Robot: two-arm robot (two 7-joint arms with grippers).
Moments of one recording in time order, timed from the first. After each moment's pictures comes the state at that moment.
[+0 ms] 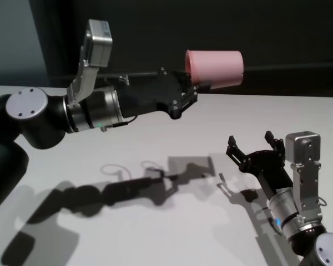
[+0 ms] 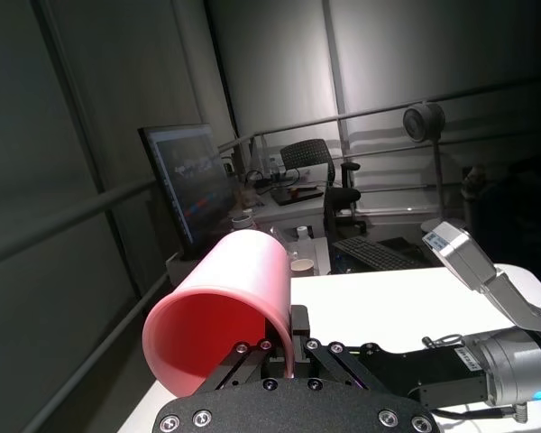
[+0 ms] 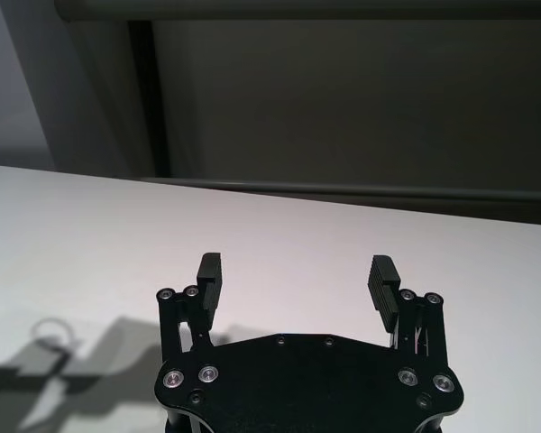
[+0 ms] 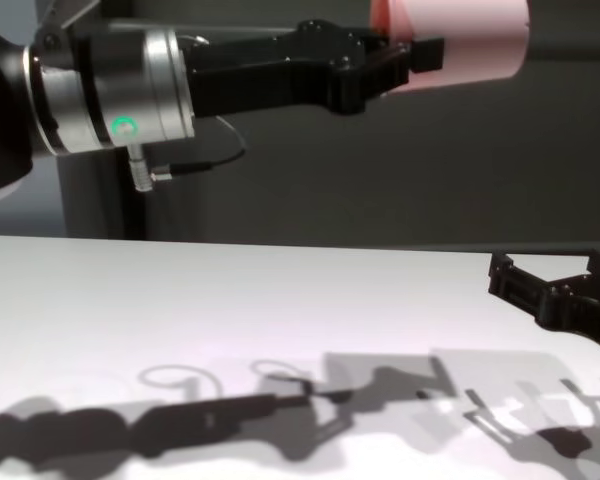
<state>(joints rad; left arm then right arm) -0.69 0.40 0.67 -1.20 -0.61 -0.15 -0.96 -0.06 0.16 -0.26 -1.64 0.19 -0.04 -0.06</state>
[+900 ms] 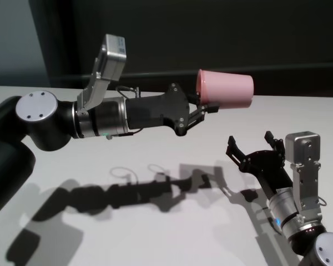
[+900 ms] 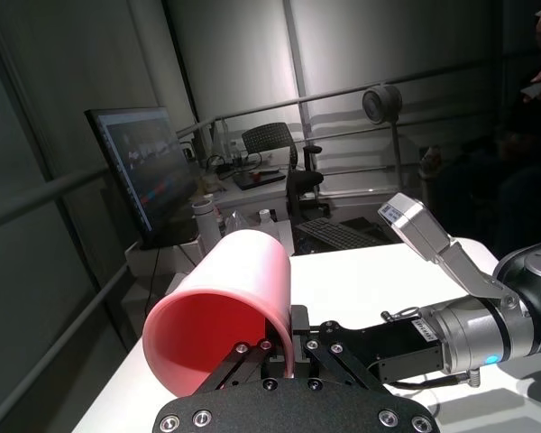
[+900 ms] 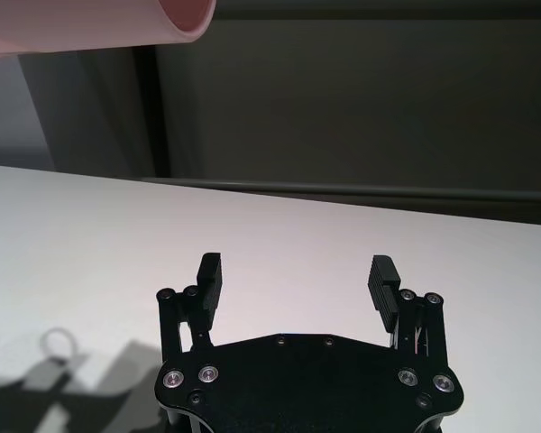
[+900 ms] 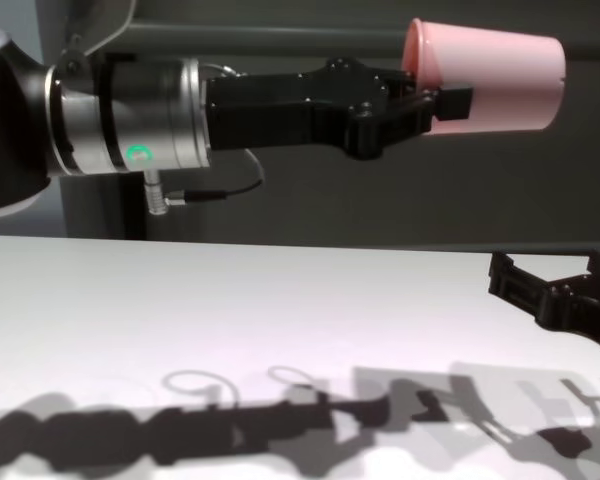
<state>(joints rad) -0.71 0.38 0.72 -1.16 -0.60 -0.16 -1.03 -0.06 0.16 -0.26 -1.64 0.19 -0.04 -0.06</state>
